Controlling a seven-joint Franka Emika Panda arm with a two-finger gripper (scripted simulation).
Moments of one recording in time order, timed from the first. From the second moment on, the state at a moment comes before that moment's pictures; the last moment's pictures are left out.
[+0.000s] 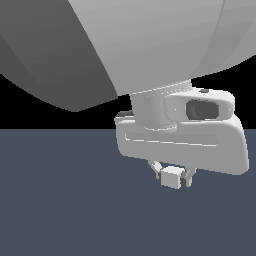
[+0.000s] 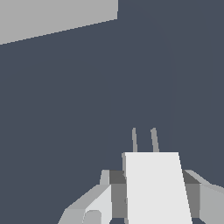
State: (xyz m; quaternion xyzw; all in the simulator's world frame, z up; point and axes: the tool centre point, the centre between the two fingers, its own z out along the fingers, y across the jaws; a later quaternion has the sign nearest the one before) arm -0.066 -0.080 0.012 0.93 -0.32 0.17 0.06
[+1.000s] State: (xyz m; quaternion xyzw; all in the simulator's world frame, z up) arm -0.041 -0.064 0.075 0.96 -0.21 0.18 0.04
